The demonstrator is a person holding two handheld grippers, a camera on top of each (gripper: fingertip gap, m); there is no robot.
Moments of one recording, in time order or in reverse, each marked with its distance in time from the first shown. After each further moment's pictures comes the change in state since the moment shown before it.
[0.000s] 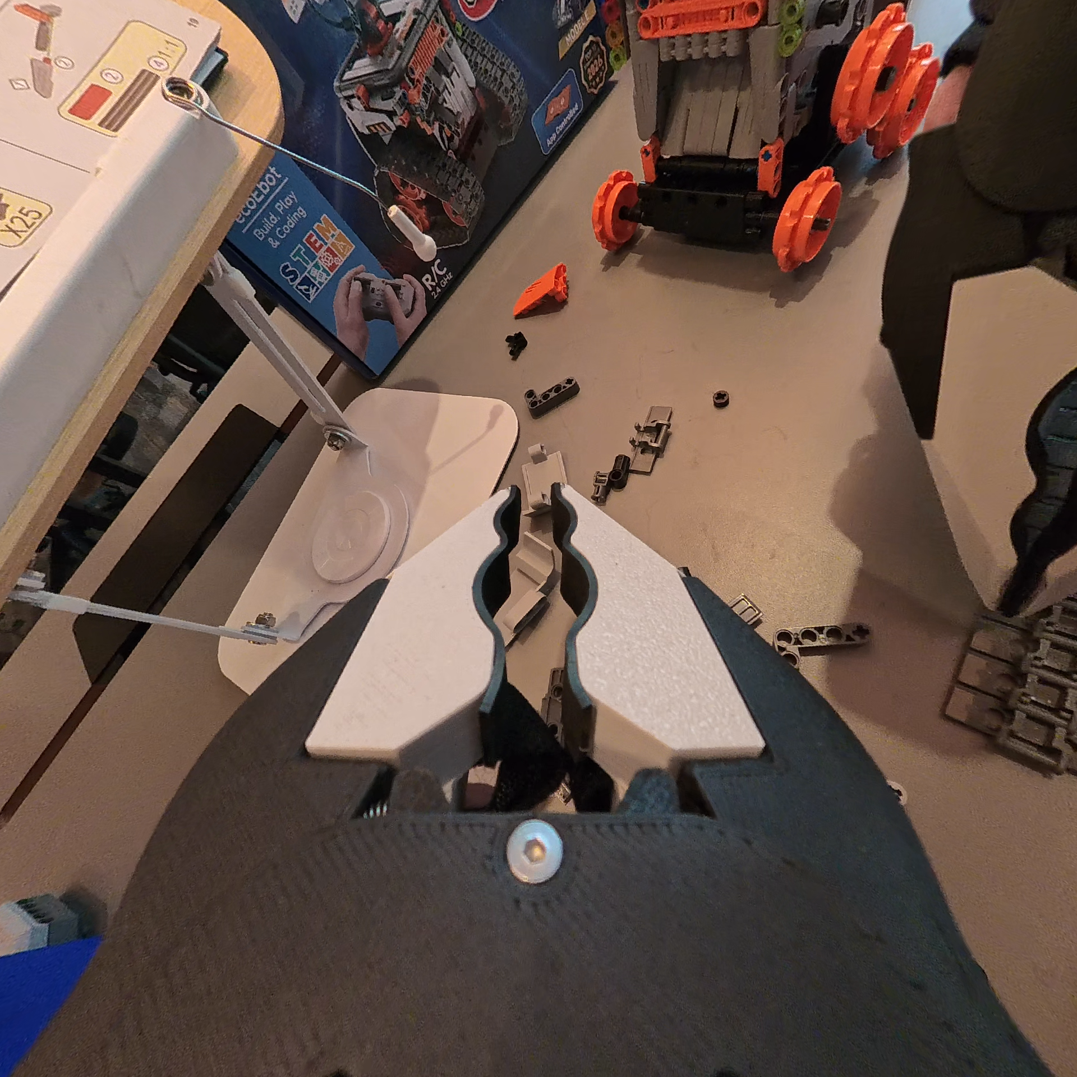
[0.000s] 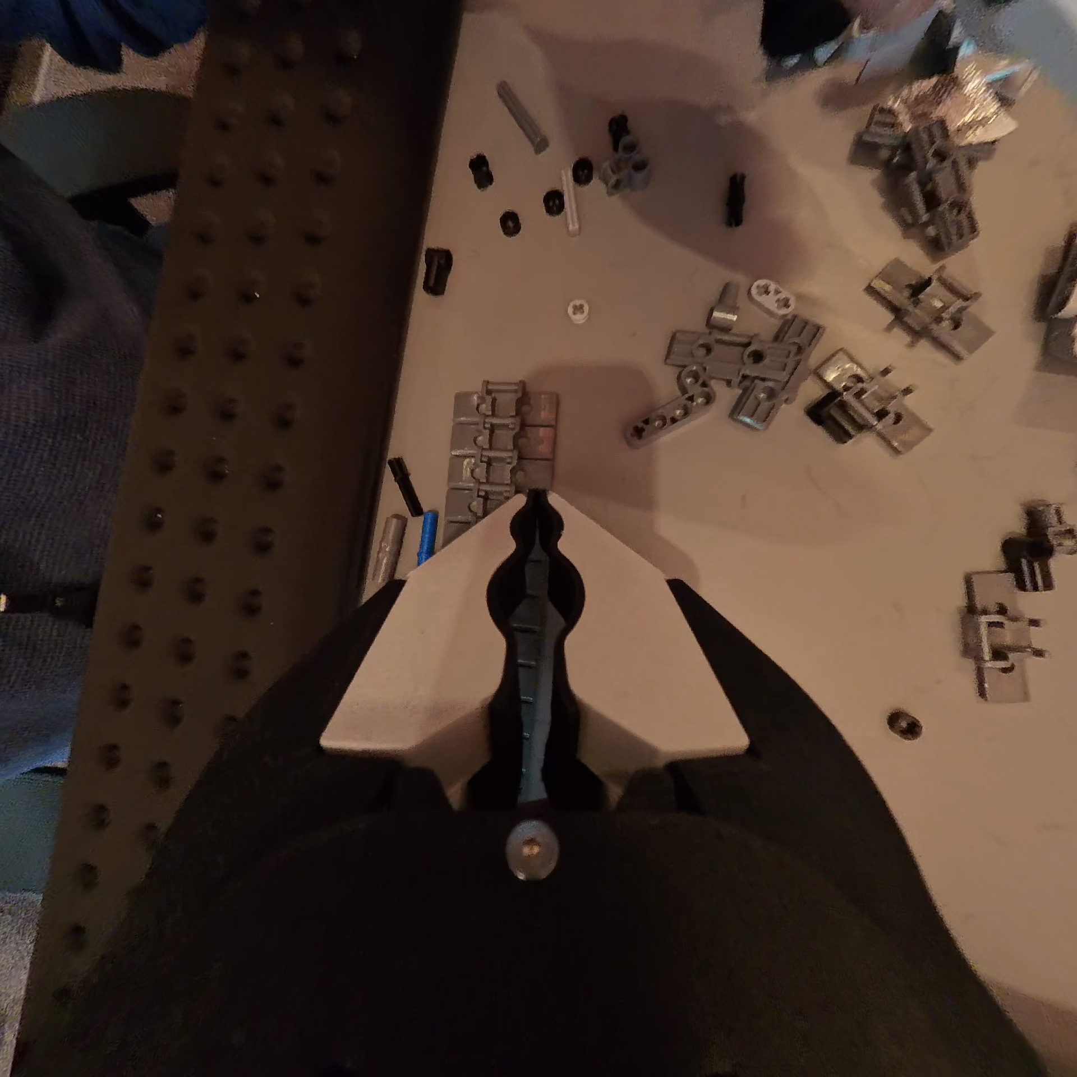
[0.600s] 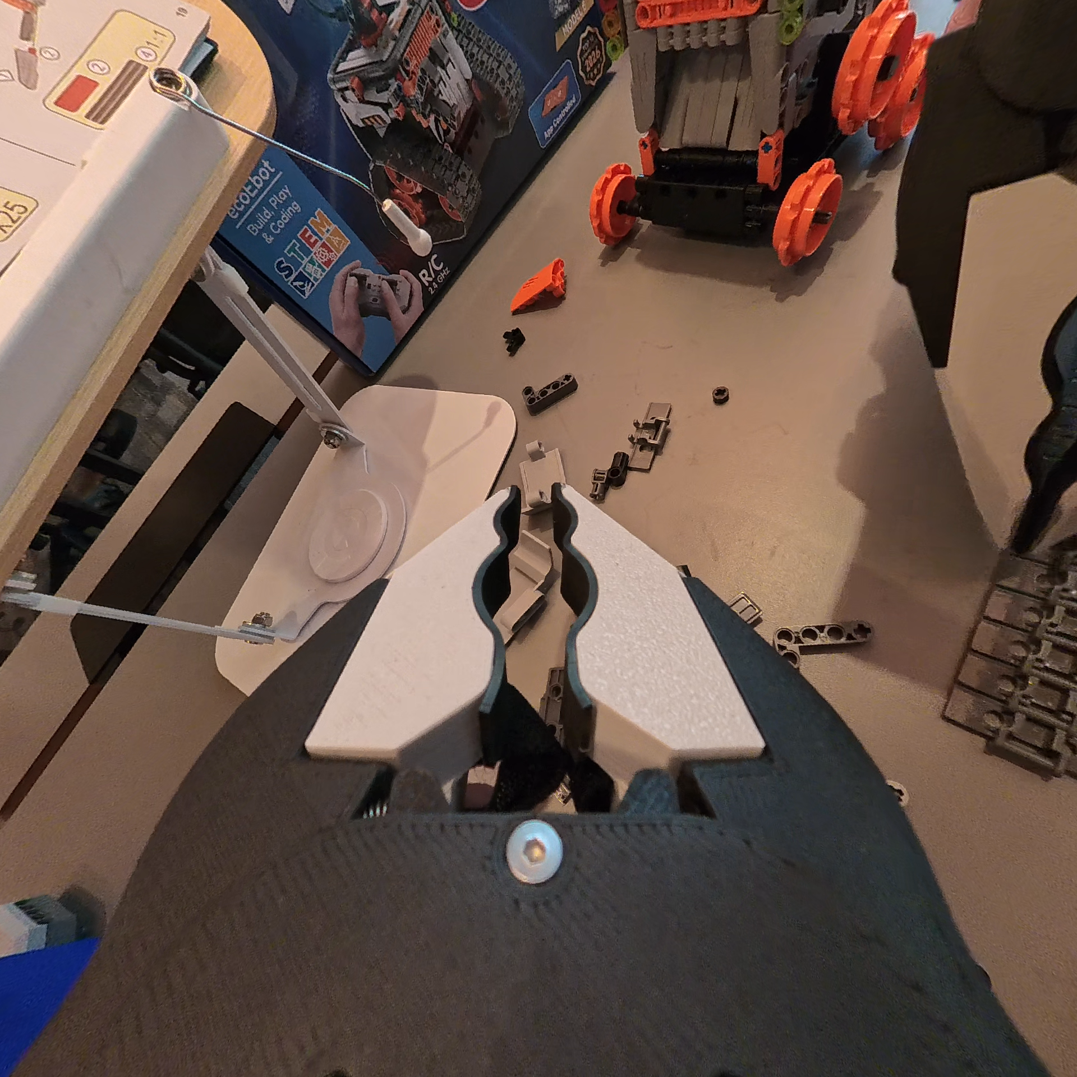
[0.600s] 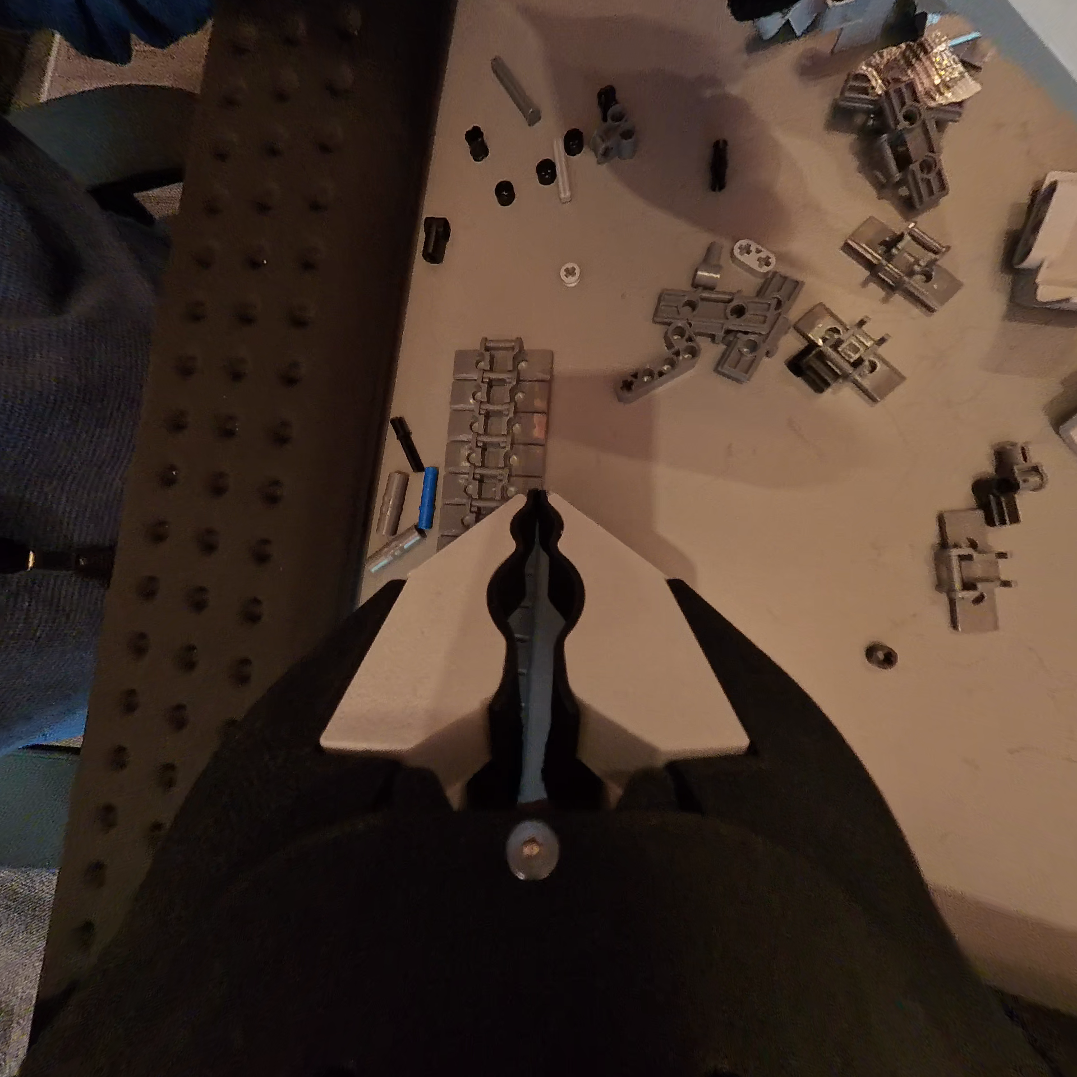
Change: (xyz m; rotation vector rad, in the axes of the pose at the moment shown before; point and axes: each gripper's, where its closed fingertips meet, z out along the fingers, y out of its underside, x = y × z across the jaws) left arm 0.001 0.002 0.001 -0.007 0.003 0.002; right arm 0.002 0.011 -0.014 0.003 -0.001 0.009
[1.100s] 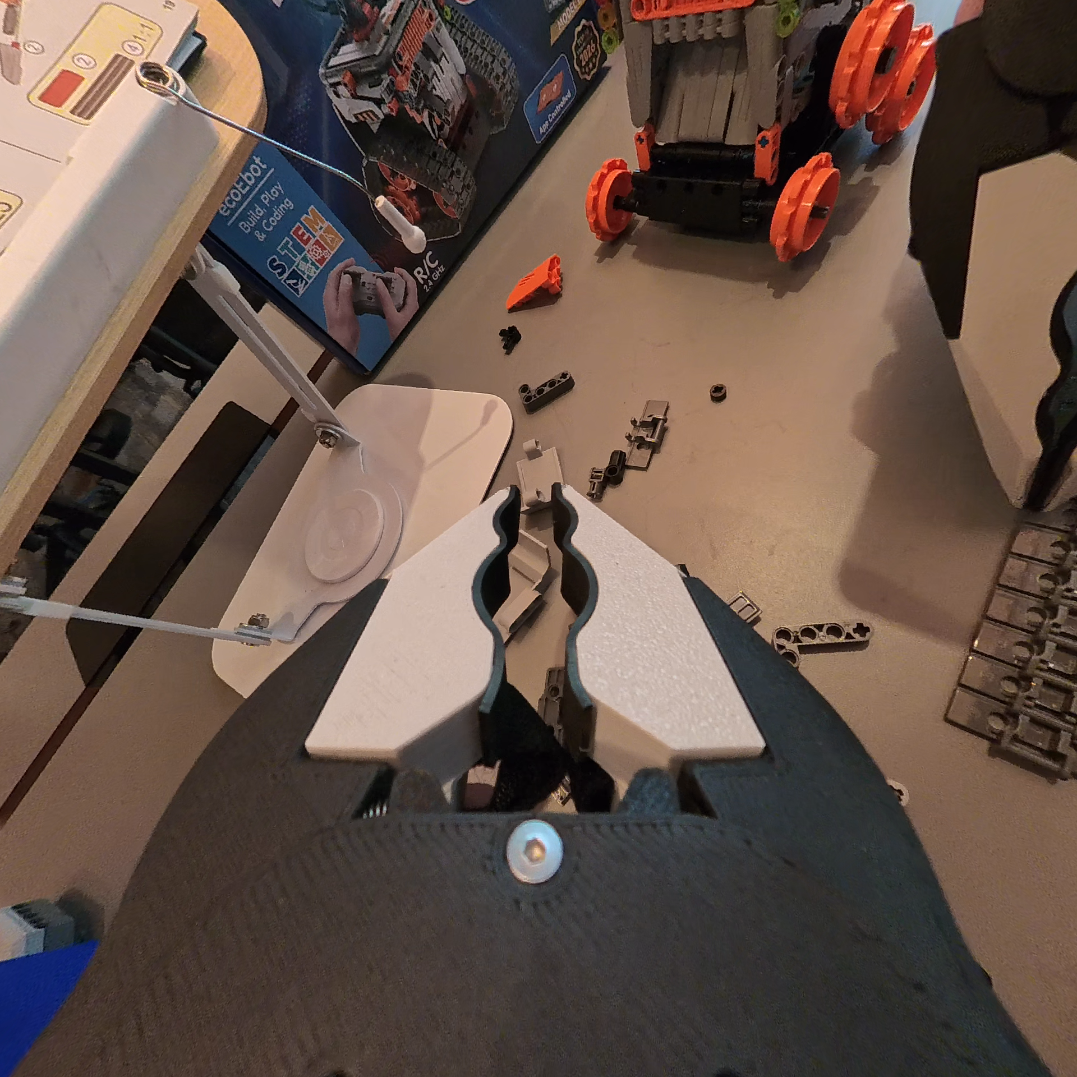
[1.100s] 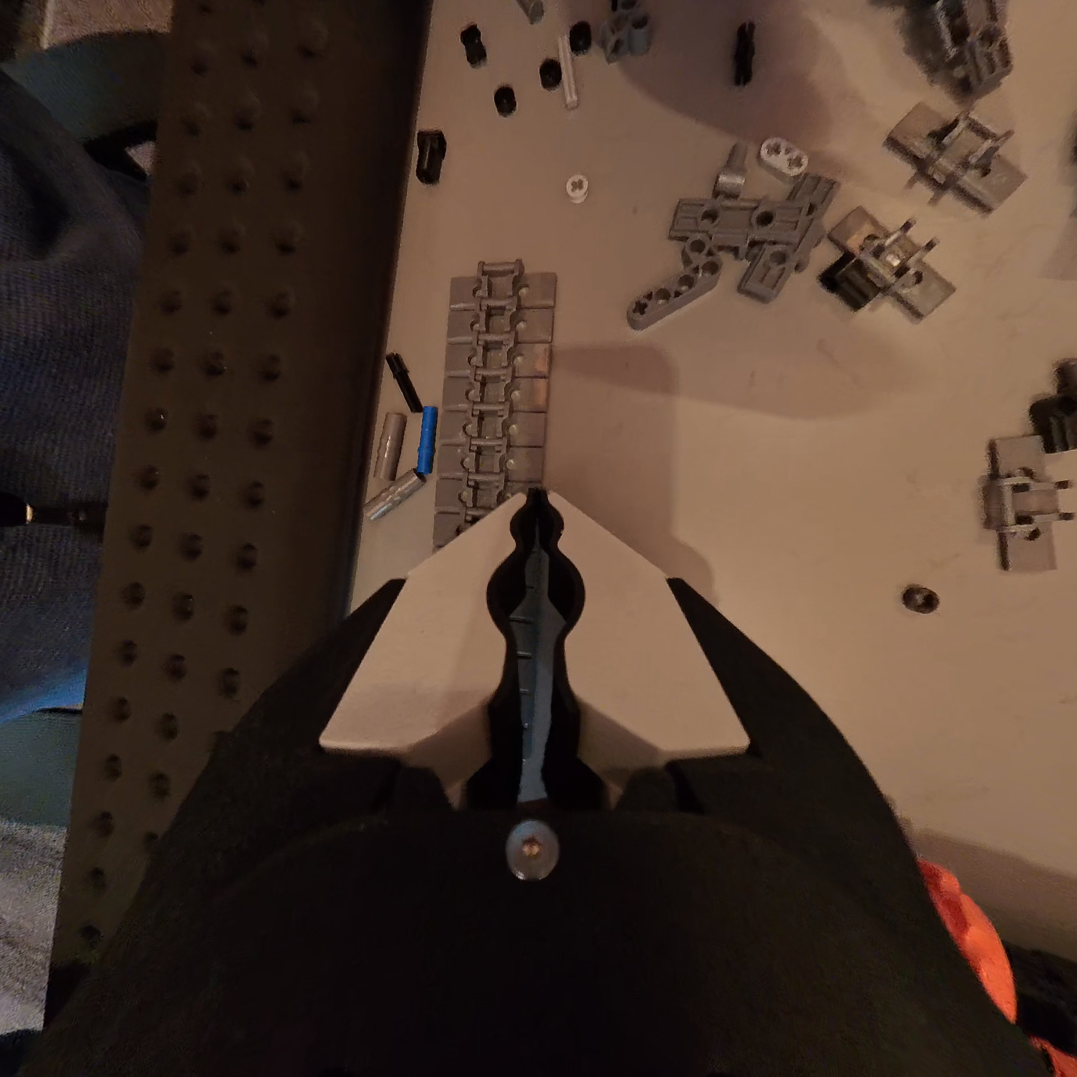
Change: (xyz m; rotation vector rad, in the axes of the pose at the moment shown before) left arm 0.001 0.001 0.001 -0.005 0.006 0.004; right arm -0.002 0.022 -0.004 -0.040 -0.018 0.023
